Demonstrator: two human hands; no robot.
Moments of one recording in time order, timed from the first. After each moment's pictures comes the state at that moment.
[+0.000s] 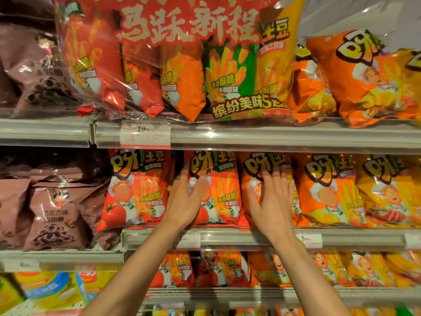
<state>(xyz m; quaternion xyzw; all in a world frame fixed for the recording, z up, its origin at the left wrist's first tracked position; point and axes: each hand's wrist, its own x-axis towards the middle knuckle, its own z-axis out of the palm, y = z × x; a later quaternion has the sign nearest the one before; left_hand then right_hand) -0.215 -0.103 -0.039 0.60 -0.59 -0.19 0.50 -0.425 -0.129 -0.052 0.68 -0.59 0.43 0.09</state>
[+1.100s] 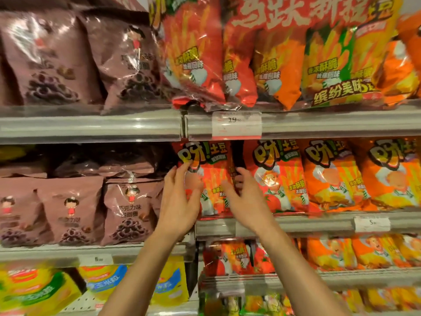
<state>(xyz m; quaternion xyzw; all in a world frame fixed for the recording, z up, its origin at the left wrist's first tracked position) -0.054 -0.035 -0.047 0.60 -0.62 -0.09 0.50 -0.222 -0.064 -0.035 0.68 -0.51 0.45 -0.26</state>
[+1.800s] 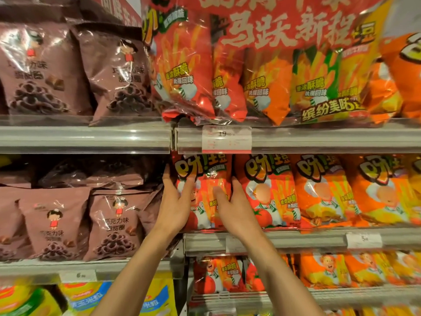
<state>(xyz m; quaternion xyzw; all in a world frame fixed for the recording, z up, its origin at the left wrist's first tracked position) -0.065 -0.075 -0.041 0.57 -0.54 -0.24 0.57 -0.216 -0.079 -0.030 0.66 -0.52 0.45 -0.31</state>
